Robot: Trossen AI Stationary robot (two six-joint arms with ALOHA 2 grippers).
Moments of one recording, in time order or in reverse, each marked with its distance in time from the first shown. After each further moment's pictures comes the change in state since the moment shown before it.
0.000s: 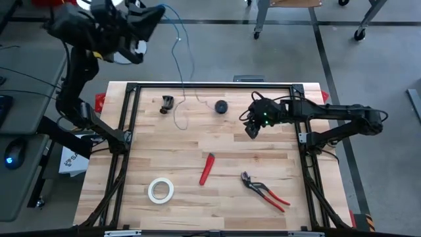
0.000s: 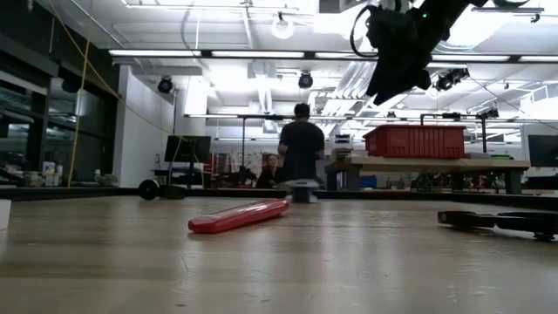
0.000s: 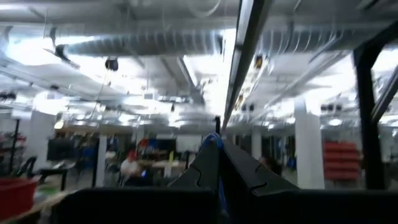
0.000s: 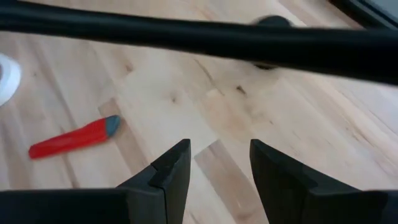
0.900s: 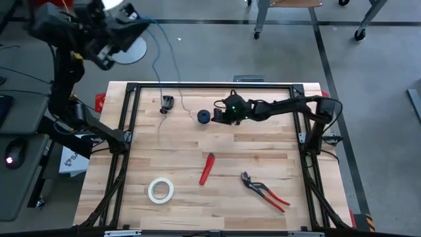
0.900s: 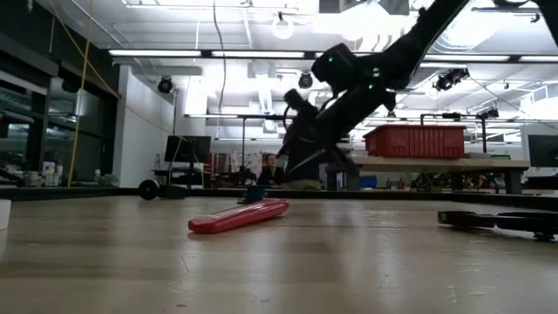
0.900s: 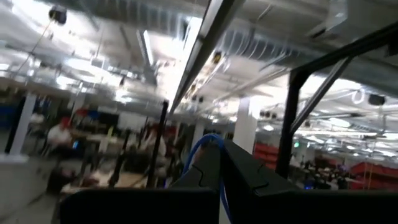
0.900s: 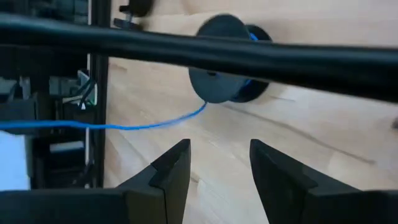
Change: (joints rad) left arm 0.001 -0.052 0.007 -0.097 0.181 -0.279; right arm -0.167 0.620 0.003 0.830 -0.322 0.753
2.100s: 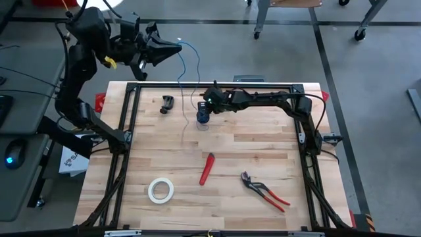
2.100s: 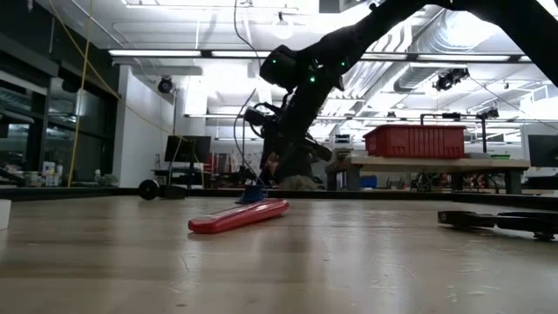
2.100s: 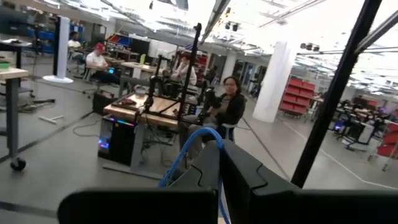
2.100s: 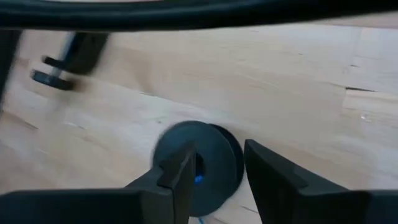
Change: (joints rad) left arm 0.002 0.048 -0.001 -0.335 -0.035 0.150; right arm 0.002 0.260 0.570 -0.581 0.342 -0.231
